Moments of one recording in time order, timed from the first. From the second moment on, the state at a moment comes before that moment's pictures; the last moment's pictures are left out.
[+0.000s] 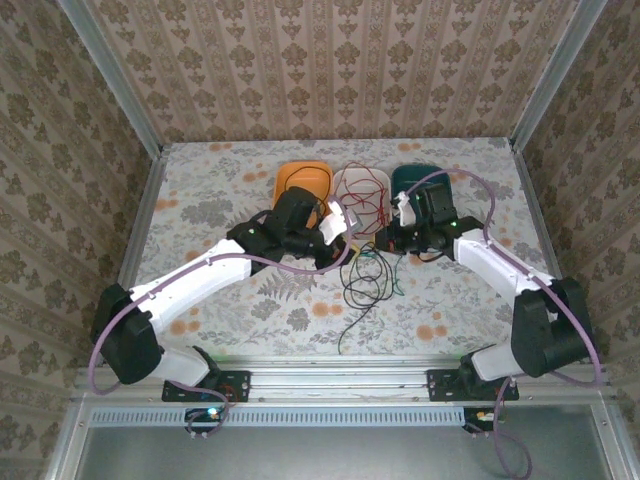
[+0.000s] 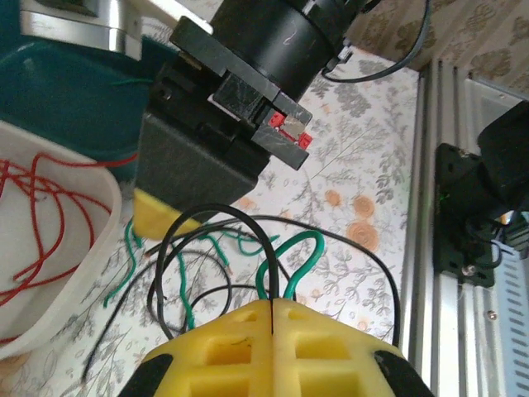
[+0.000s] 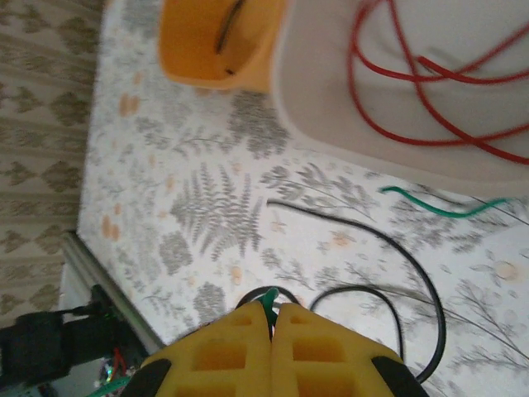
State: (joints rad) left arm -0.85 1.41 1.14 -0.38 0.53 0.12; right arm 0.27 1.44 0.94 -0.44 -0.60 0.41
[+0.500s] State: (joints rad) left arm -0.72 1.23 1.00 -0.36 0.50 0.11; right arm 0.20 1.58 0.87 -0.60 -0.15 0.47
